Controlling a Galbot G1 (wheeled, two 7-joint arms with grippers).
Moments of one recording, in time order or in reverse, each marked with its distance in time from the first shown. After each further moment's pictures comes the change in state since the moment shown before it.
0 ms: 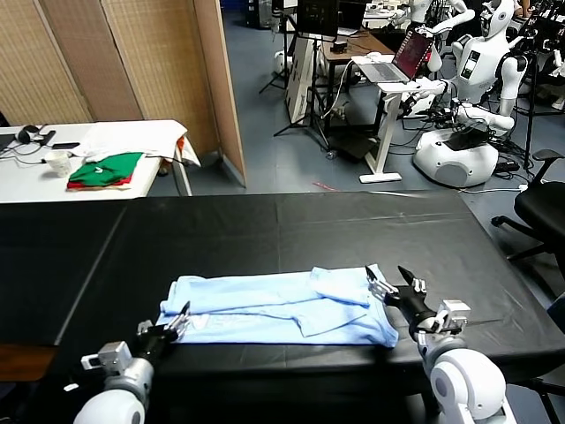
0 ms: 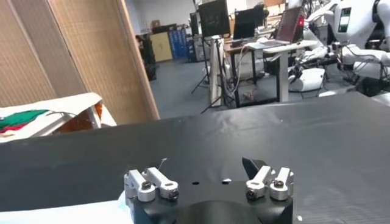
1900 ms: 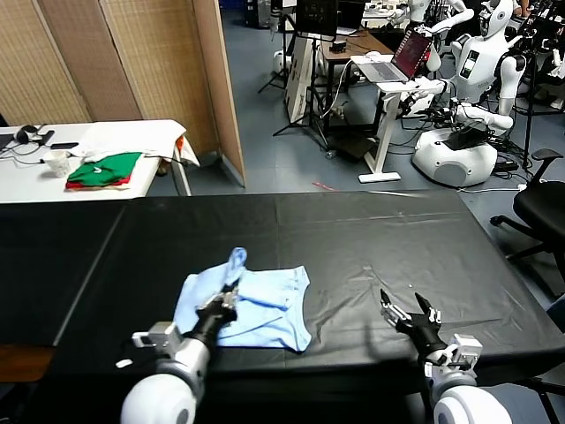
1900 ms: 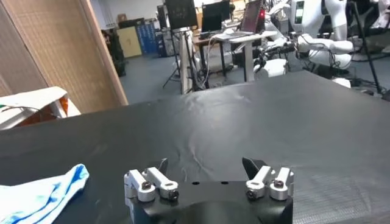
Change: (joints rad) left arm -0.057 -0.026 0.328 -0.200 -0.071 0.053 -0.108; right arm -0.155 0.132 0.061 0.022 -0.112 0.063 0.004
